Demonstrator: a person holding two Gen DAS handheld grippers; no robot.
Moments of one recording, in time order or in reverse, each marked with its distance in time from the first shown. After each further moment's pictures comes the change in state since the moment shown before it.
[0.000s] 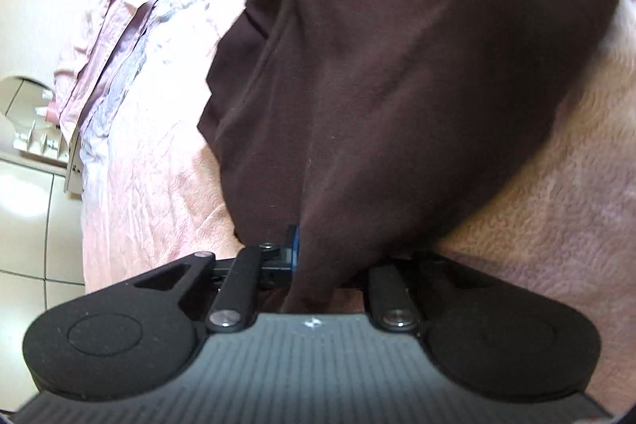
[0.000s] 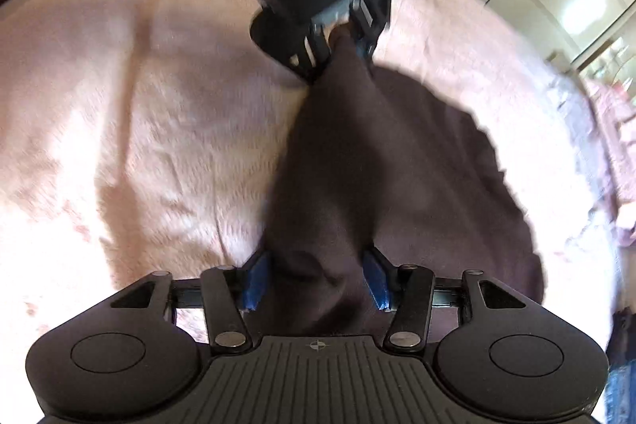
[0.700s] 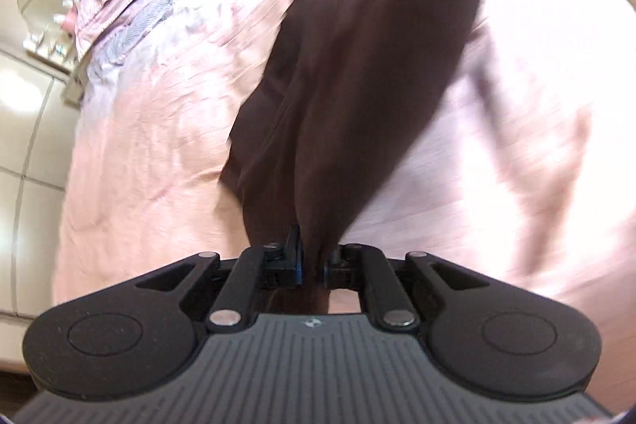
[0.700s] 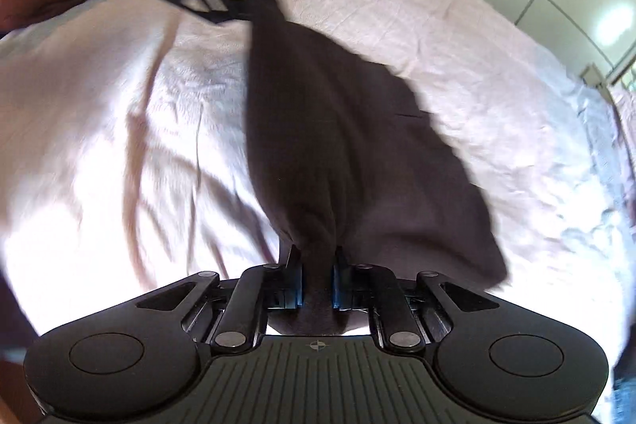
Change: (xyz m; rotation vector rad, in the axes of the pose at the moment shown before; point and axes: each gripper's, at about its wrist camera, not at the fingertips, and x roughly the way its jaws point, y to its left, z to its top) left arm -0.144 -0.042 0.104 -0.298 0.142 -0.082; right arm -0.051 -0.109 -0.091 -0.058 -0.059 0.198
